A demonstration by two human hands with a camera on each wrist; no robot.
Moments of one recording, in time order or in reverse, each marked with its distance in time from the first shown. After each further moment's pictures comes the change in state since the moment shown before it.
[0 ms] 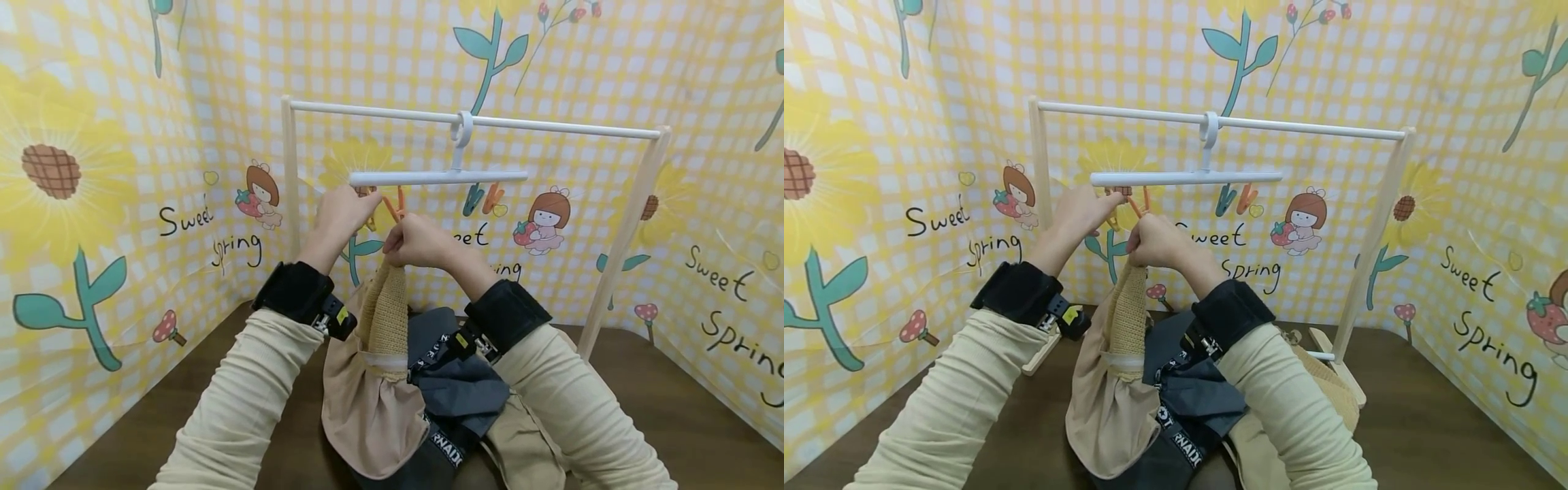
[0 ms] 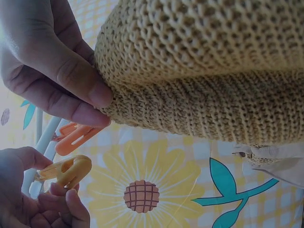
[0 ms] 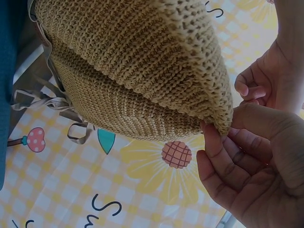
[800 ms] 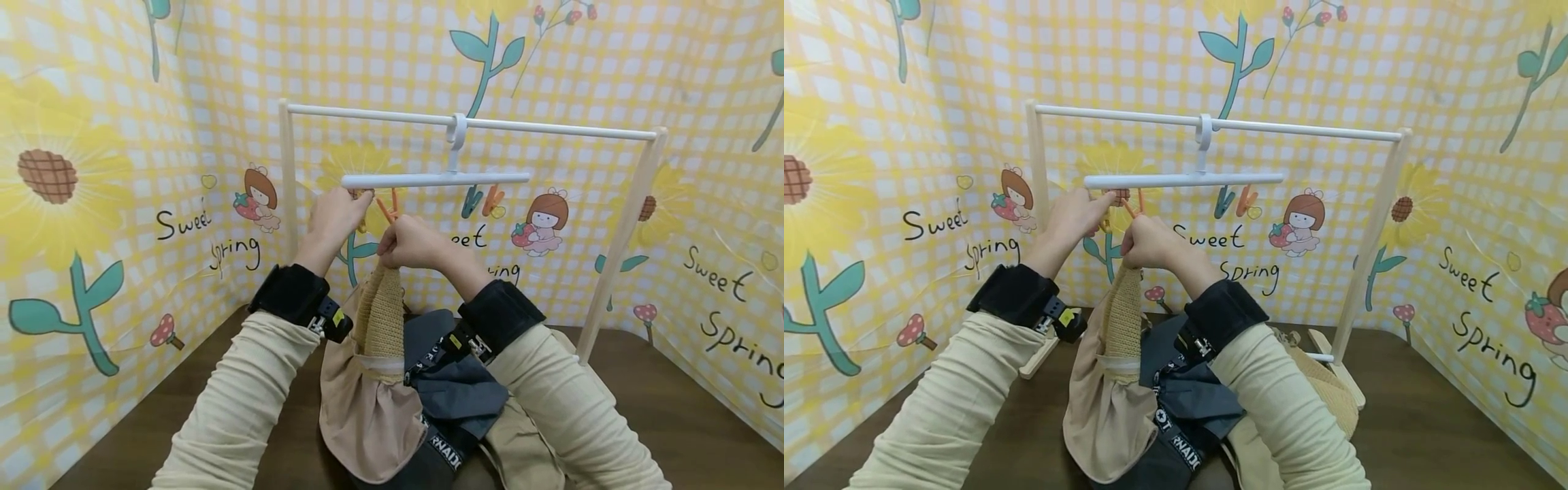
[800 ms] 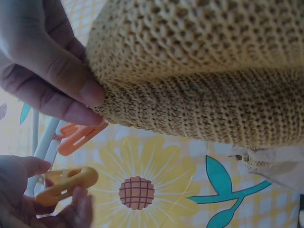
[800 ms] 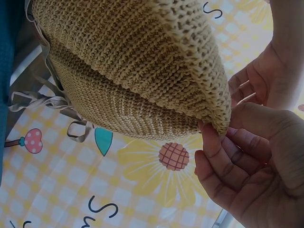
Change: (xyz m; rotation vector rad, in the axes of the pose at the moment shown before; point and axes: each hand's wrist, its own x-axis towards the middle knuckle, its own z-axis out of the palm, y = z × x) left_hand 0.003 -0.006 -0.001 0.020 0.008 0.024; right_hand 0.003 -0.005 0.000 -0.018 -0.020 0.016
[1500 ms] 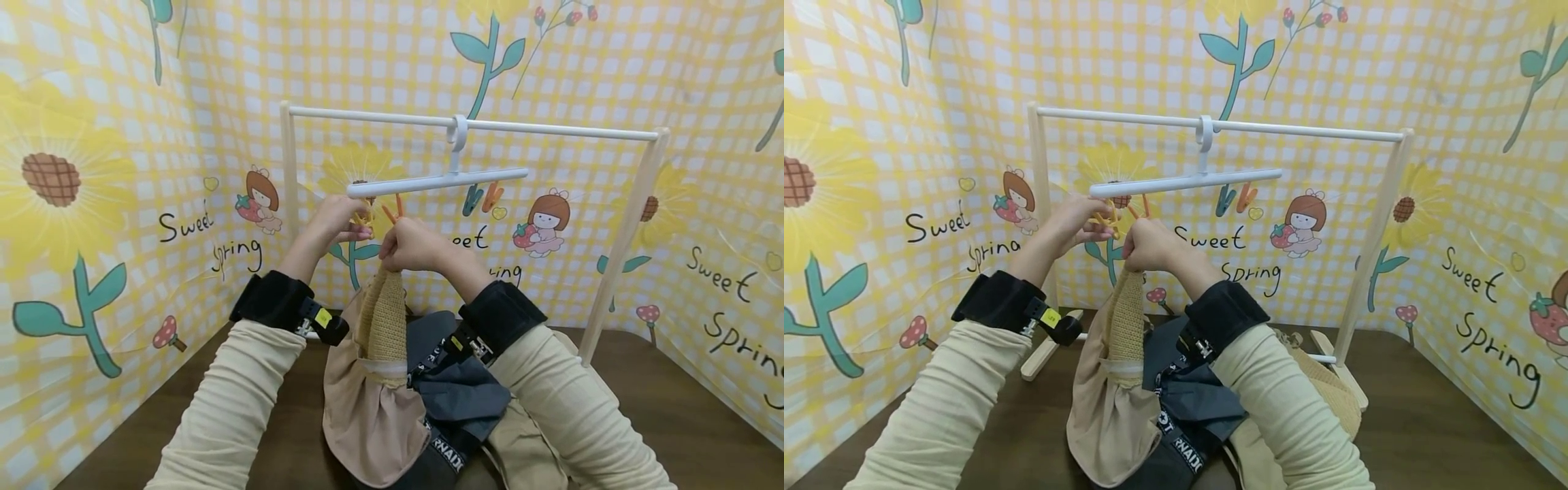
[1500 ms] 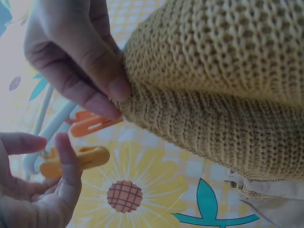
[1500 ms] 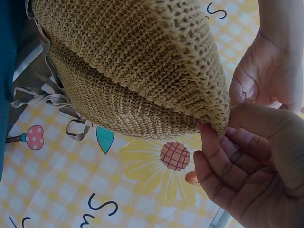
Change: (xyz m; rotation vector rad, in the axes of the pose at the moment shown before) left_hand 0.005 -0.014 -0.004 -0.739 -0.289 -0.093; right_hand -0.001 0.000 -0.002 -0.006 -0.026 -0.028
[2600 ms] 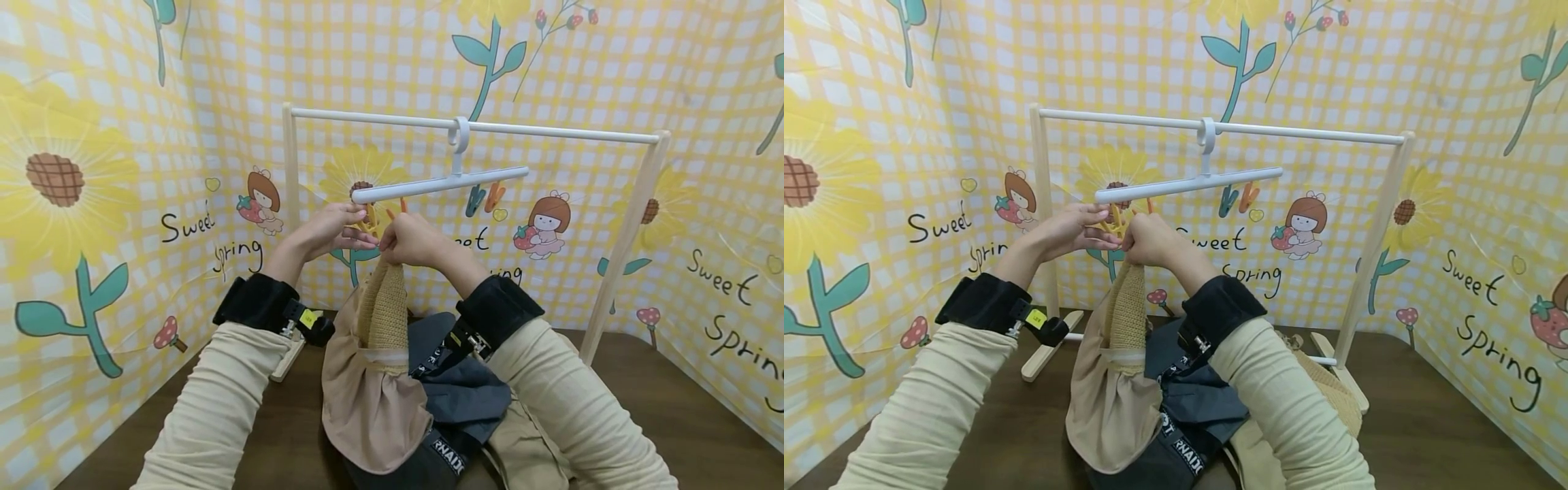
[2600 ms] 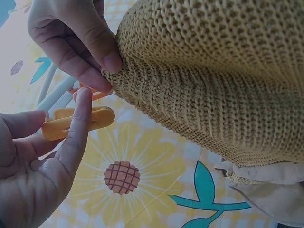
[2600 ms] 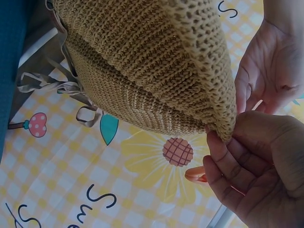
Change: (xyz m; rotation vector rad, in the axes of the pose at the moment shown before) left_hand -0.001 -0.010 -0.020 -0.033 -0.333 0.017; right_hand 0.009 -0.001 -0.001 -0.099 0.061 -0.010
